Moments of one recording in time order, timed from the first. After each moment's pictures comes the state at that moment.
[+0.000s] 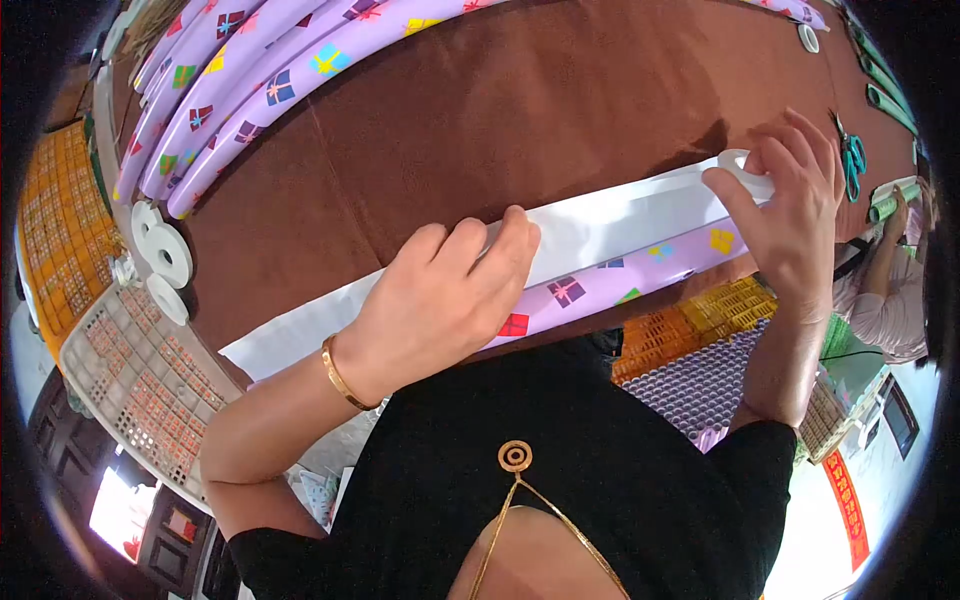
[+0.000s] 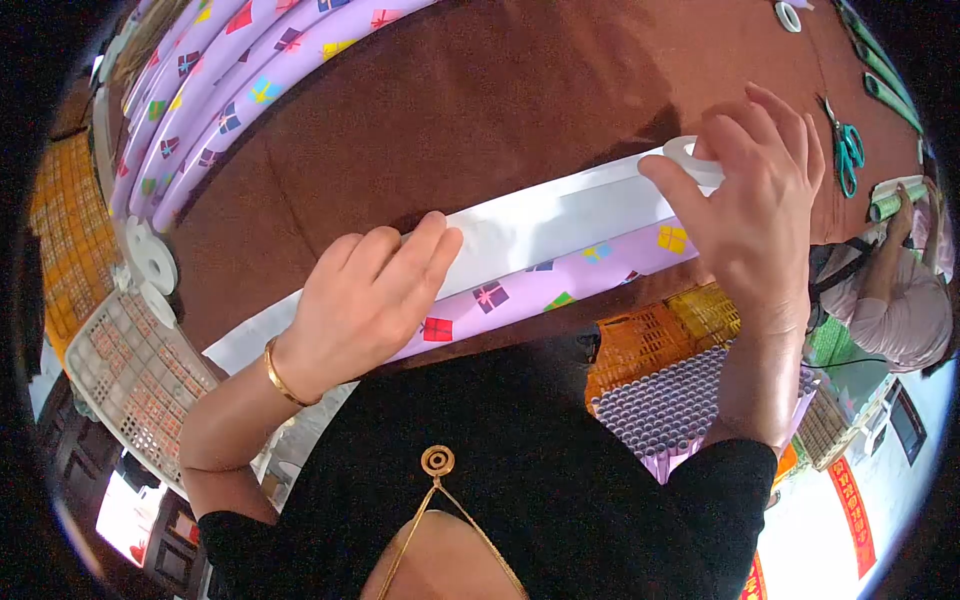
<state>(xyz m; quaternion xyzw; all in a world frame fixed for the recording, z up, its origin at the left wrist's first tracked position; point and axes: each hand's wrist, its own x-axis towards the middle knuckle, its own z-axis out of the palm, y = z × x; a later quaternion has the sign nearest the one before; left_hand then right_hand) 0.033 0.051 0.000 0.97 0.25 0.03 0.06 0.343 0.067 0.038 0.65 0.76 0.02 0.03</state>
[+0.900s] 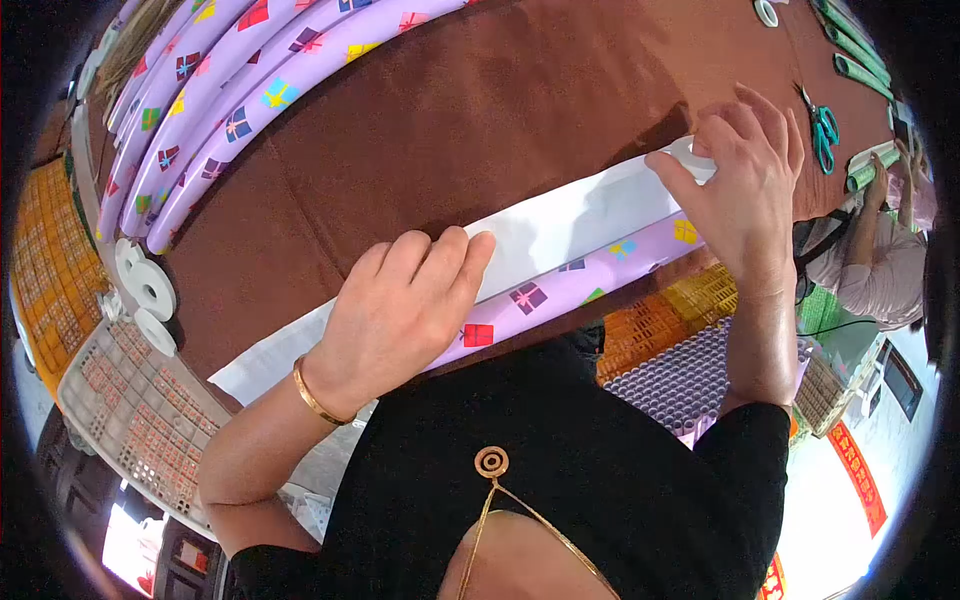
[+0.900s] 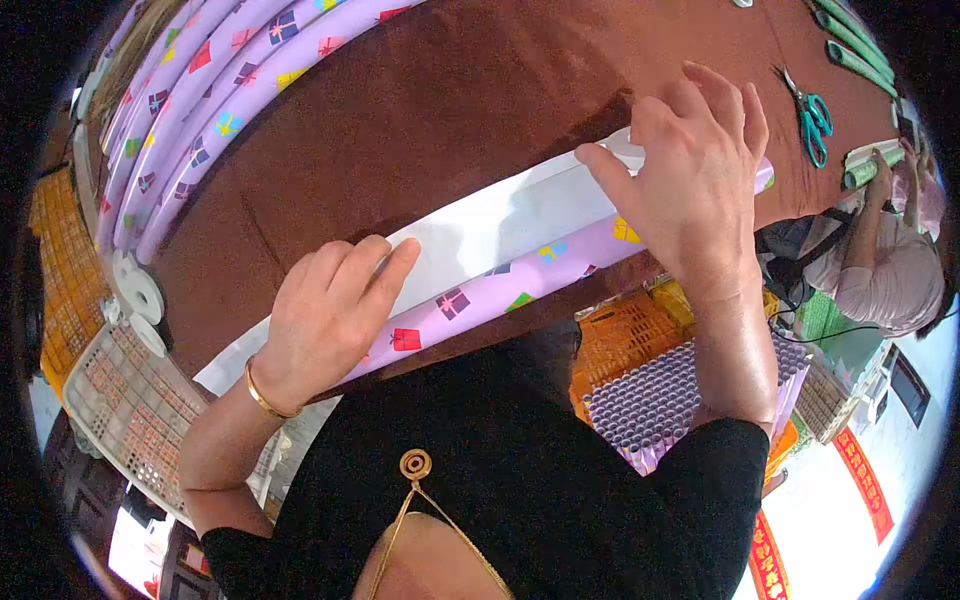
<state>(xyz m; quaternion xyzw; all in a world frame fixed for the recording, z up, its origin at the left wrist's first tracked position) 0.033 0.056 0.001 0.95 0.28 0.06 0.15 0.330 0.068 0.028 0.67 0.74 0.04 0.05</state>
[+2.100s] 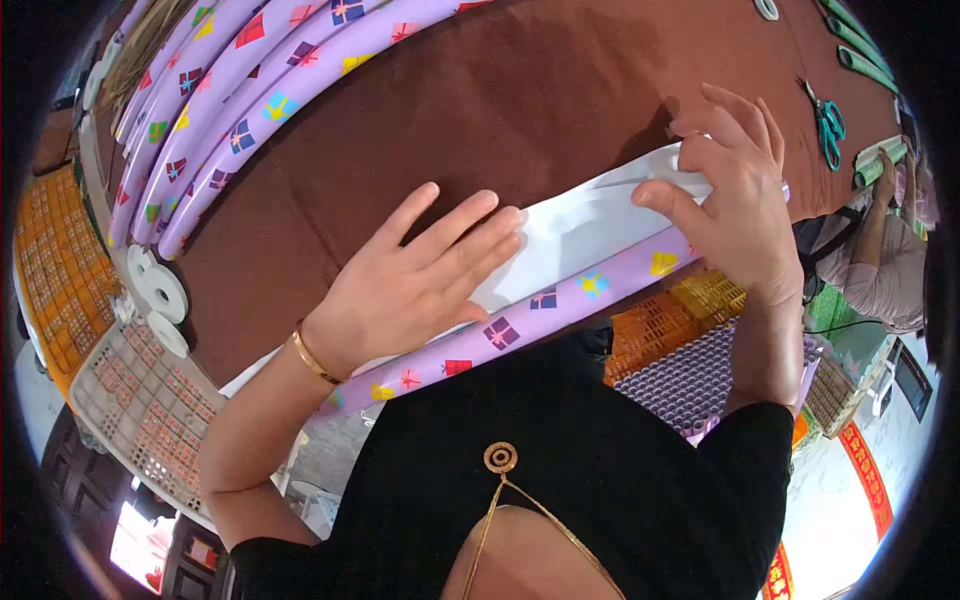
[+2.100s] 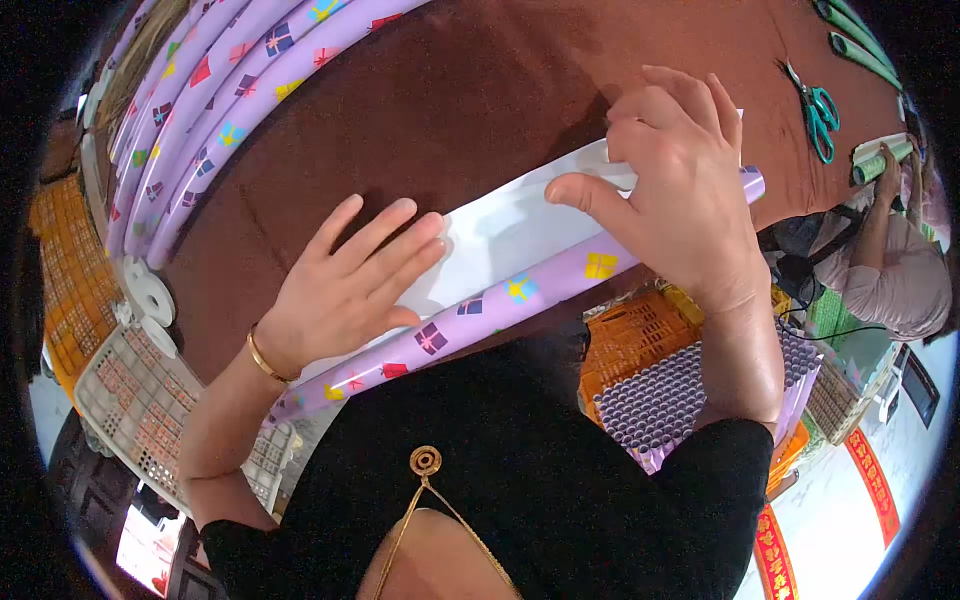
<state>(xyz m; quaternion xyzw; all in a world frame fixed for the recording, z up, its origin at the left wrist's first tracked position) 0.034 0.076 -0.008 0.97 0.17 0.01 0.17 0.342 0.063 0.027 0.61 0.79 -0.08 -0.02</state>
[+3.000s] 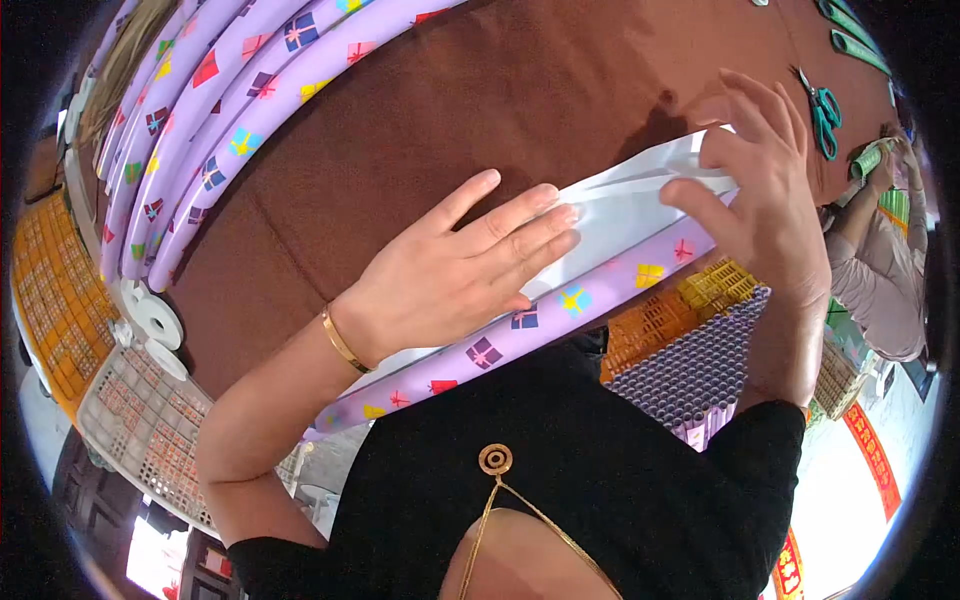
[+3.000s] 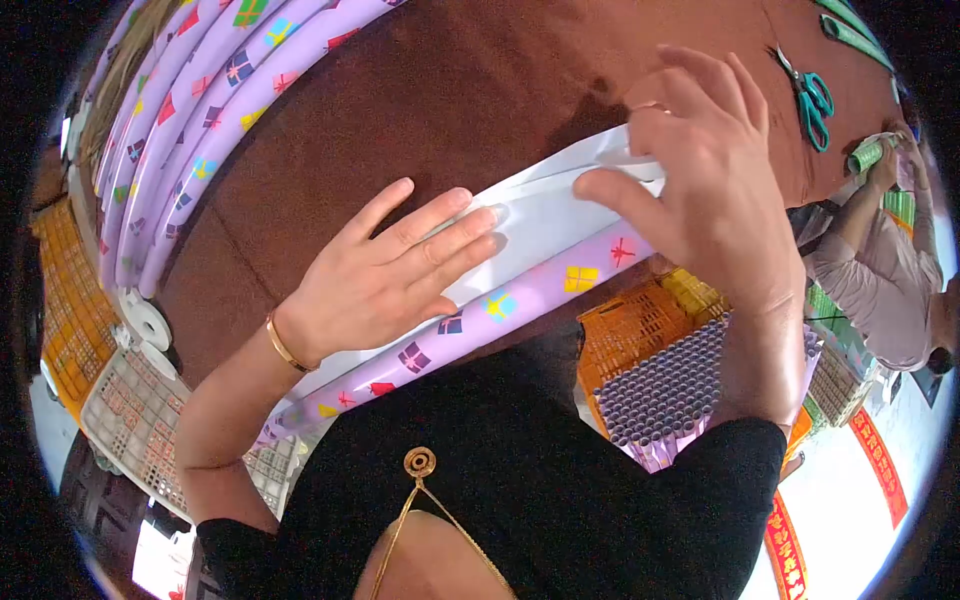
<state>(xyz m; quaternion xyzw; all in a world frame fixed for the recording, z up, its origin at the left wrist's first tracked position) 0.082 0.090 -0.030 0.97 0.12 0.06 0.19 0.371 0.073 0.044 0.59 0.80 -0.08 -0.01</state>
